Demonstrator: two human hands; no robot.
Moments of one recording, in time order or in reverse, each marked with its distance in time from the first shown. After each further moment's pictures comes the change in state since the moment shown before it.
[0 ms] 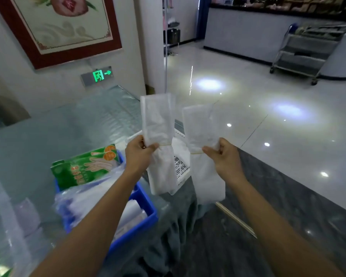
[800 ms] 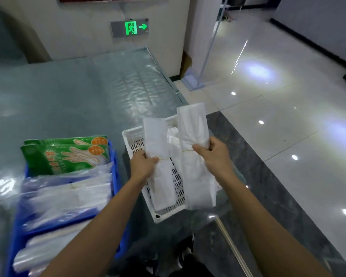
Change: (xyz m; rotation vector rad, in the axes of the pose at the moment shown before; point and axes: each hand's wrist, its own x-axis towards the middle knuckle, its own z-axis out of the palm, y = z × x) left_hand 0.122 -0.118 0.093 0.016 0.218 -0.572; right_hand 0.224 0.067 0.092 -0.146 -0.380 0.189
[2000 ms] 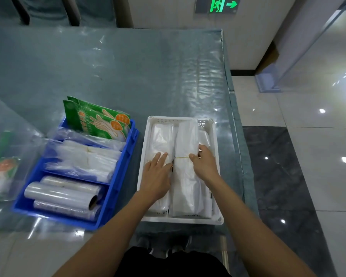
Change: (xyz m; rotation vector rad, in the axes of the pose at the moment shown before) left_hand -0.022 -0.042 0.060 1.013 0.062 0.229; right_hand 0.115 0.057 0.067 -0.180 -0.547 0.030
